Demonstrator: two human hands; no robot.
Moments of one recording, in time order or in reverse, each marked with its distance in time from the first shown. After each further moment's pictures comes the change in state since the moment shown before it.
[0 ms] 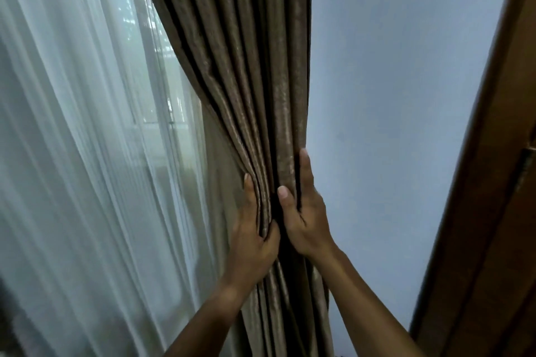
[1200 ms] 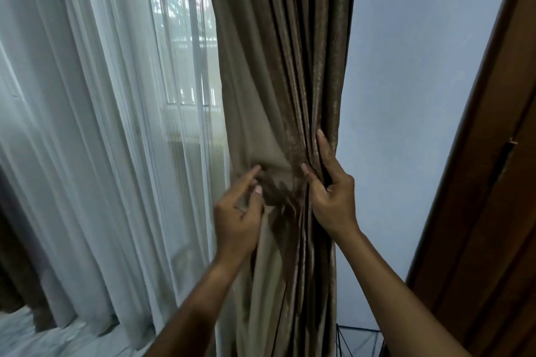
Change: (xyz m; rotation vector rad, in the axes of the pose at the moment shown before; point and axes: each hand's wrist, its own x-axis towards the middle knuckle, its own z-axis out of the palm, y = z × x) left_hand -0.046 0.051 -0.074 -0.129 0.268 -0.183; right_hand -0.036 -0.073 -0.018 0.079 0.095 -0.026
